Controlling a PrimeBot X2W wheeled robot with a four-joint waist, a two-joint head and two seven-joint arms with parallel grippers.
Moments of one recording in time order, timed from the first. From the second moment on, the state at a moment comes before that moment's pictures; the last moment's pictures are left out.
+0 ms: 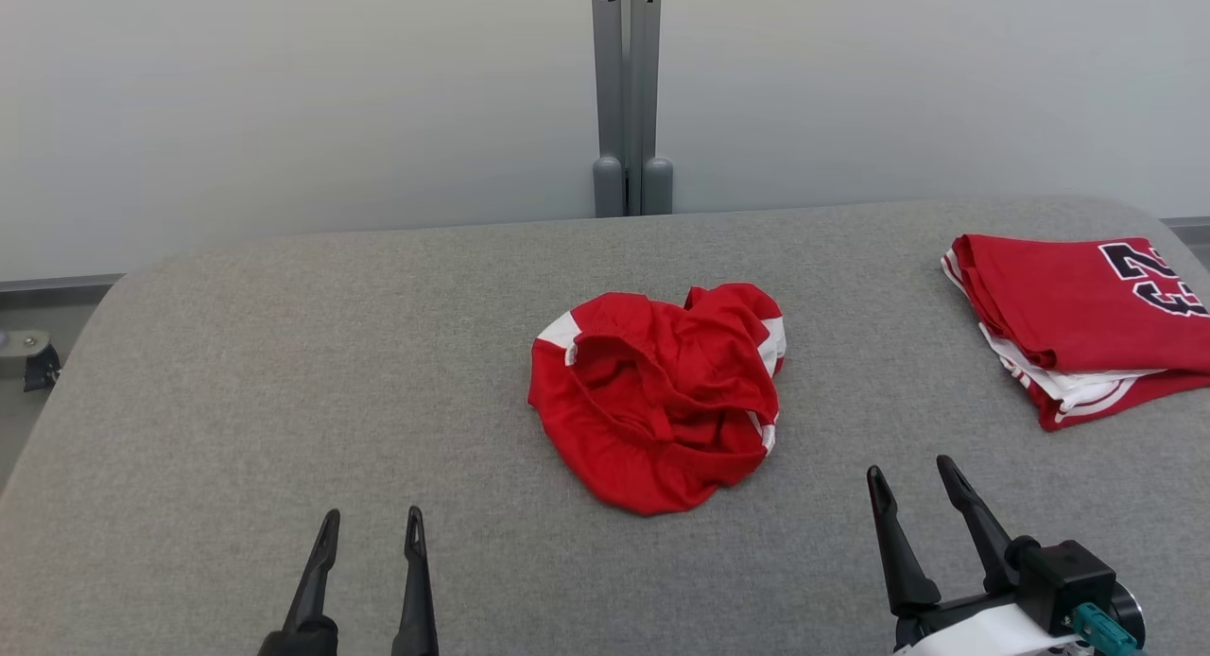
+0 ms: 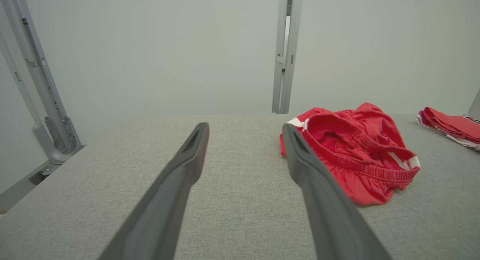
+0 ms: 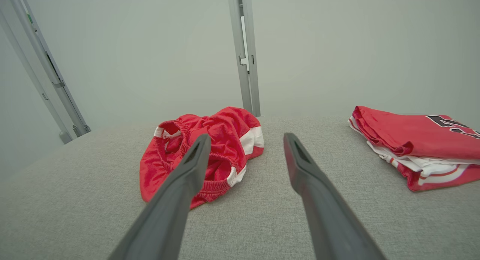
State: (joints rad) left arm 0.20 0.05 -0.19 0.00 -0.13 0.09 -0.26; right arm 0.14 -0.06 0.10 0.08 0.17 0.13 -0.26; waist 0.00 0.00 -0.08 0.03
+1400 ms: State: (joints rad) left arm 0.20 0.05 -0.20 0.01 -0.12 0.09 -0.26; right arm 0.14 -0.05 0.09 0.08 0.17 0.13 -0.26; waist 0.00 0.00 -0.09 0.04
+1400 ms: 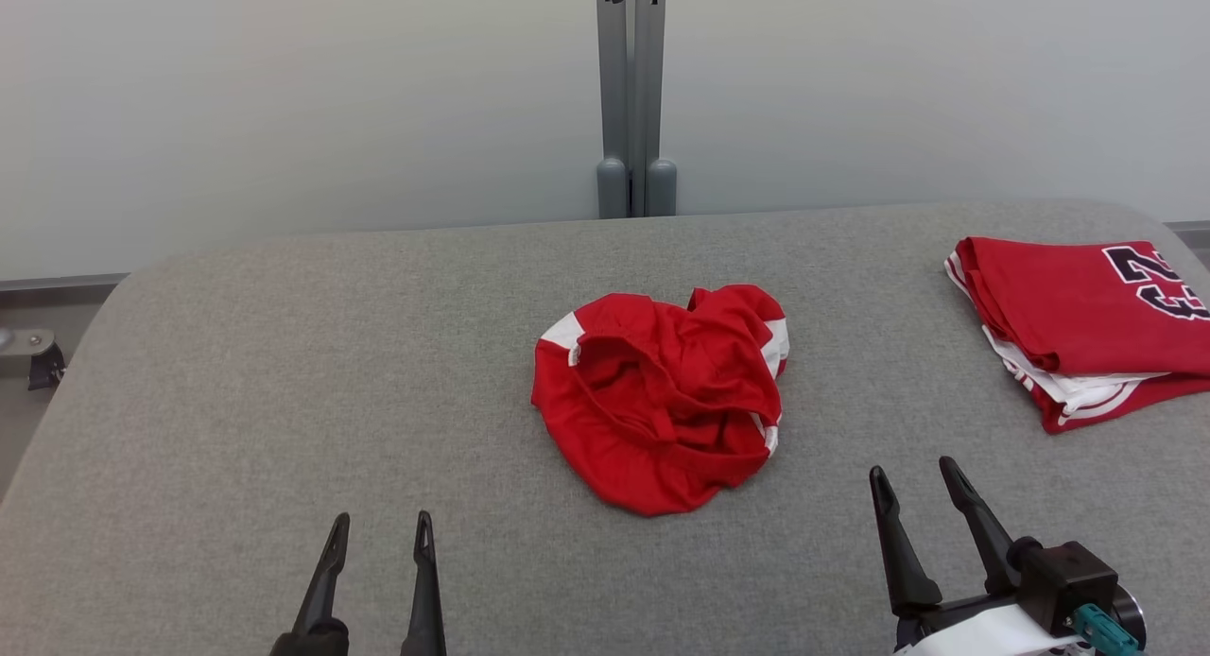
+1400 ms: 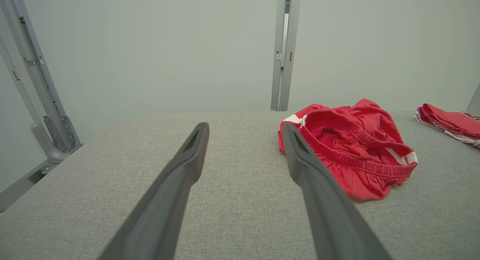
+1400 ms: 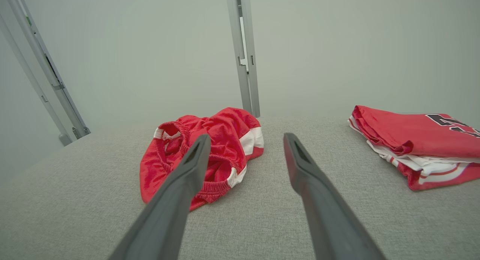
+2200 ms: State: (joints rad) left arm -0.04 0.05 -0.45 0.27 -0.14 -0.04 -0.26; right arm 0.11 -0.07 0.08 0.05 0.16 0.13 -0.26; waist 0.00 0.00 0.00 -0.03
